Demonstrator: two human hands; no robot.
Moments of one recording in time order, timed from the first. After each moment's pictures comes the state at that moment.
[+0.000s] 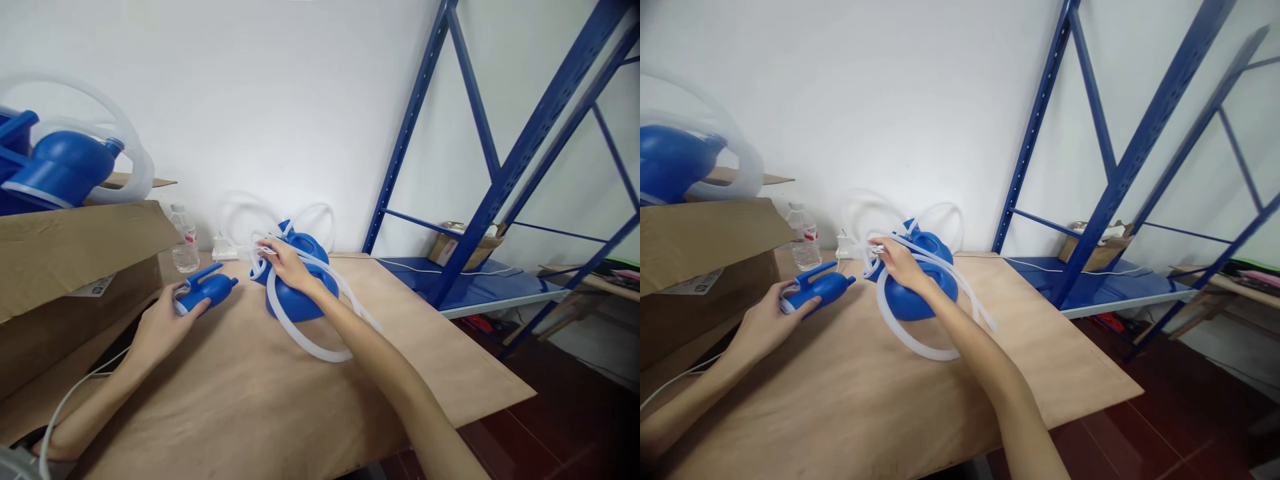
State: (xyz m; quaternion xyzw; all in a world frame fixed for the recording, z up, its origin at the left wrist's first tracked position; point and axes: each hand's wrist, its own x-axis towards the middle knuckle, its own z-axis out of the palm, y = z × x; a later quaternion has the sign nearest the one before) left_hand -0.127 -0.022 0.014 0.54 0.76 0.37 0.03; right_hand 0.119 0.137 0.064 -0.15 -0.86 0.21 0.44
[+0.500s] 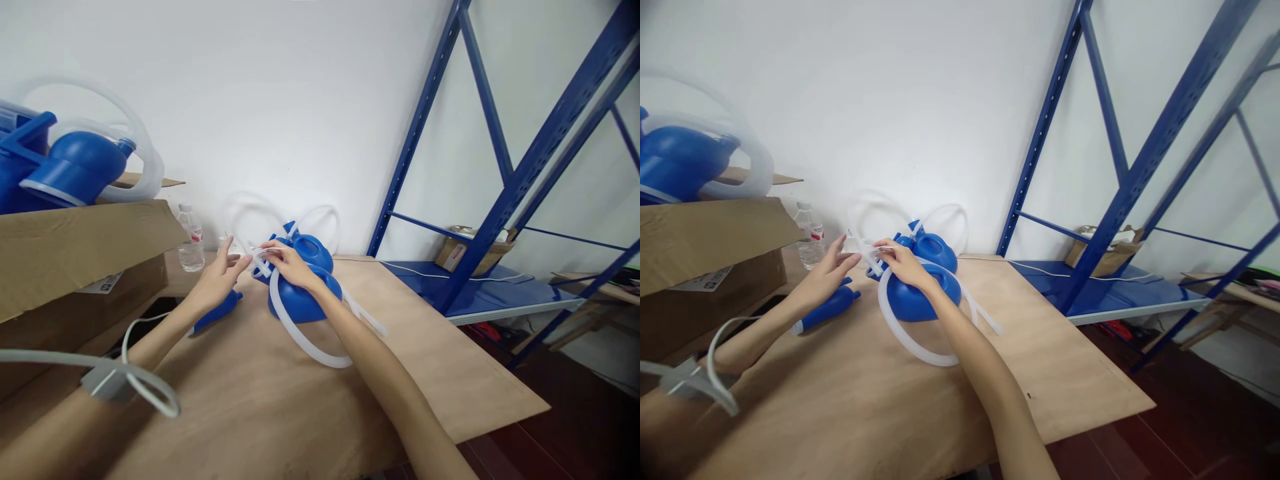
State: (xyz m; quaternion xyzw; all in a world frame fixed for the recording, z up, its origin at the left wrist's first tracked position) left_hand -0.072 0.029 0.066 0.59 0.62 0.48 0.20; right_hand 0.111 0.147 0.063 -0.16 -0.83 0.34 0.40
